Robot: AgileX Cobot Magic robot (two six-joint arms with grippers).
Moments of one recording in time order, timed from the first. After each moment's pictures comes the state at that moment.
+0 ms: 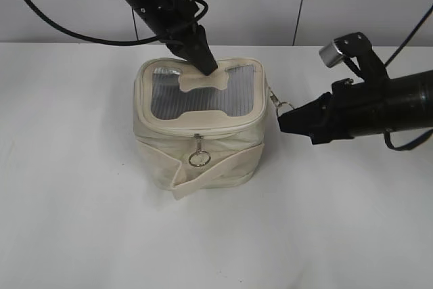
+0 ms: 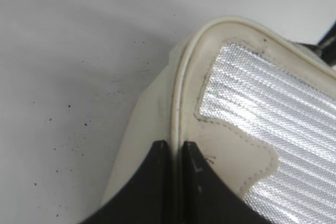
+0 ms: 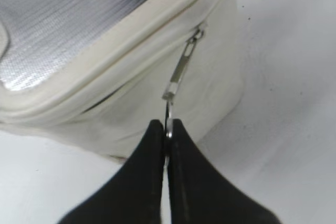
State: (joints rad) left arm -0.44 2.25 -2.03 -0.55 1.23 0.91; right arm 0.20 1.80 -0.81 1.59 0.60 -1.90
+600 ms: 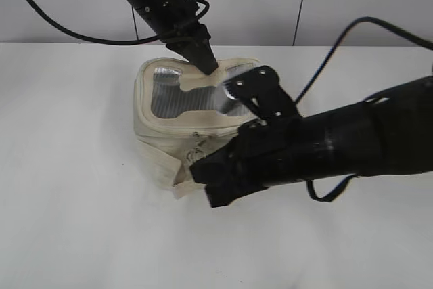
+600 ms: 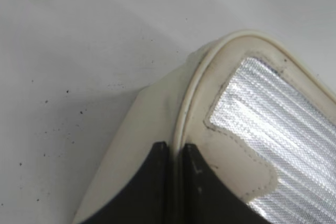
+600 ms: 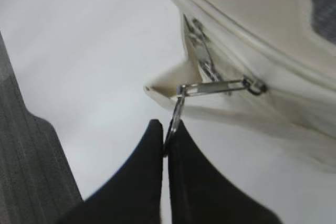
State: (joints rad) left arm -0.45 2.25 -2.03 -0.55 1.21 0.73; right arm 0.63 1.65 -0.67 1.76 0.41 -1.78
